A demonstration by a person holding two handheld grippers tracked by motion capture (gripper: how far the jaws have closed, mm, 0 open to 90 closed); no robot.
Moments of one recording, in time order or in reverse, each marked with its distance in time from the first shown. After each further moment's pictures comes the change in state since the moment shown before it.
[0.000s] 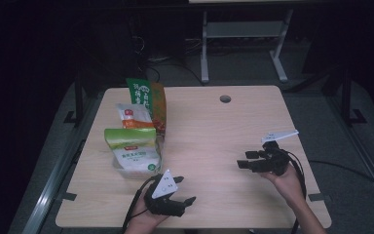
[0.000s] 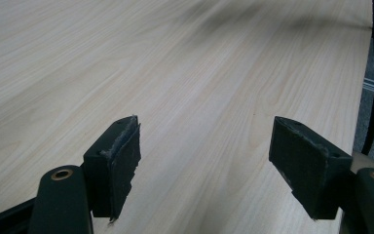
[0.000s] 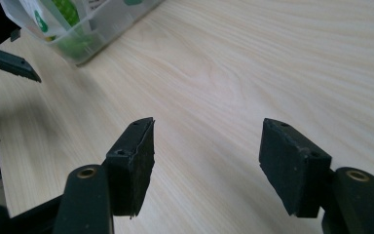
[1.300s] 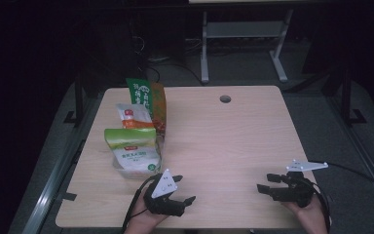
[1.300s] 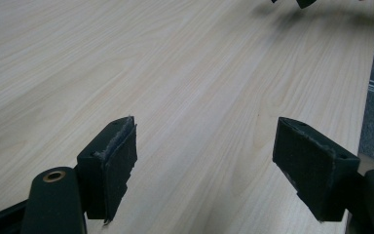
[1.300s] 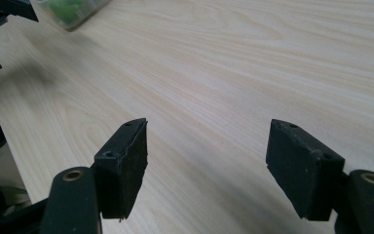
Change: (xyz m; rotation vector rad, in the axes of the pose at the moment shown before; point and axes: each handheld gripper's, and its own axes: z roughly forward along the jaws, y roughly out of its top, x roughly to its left) left arm 0.002 0.000 -0.001 0.002 0.011 0.006; right arm 0.009 -0.085 -0.042 -0.058 -0.071 0.058
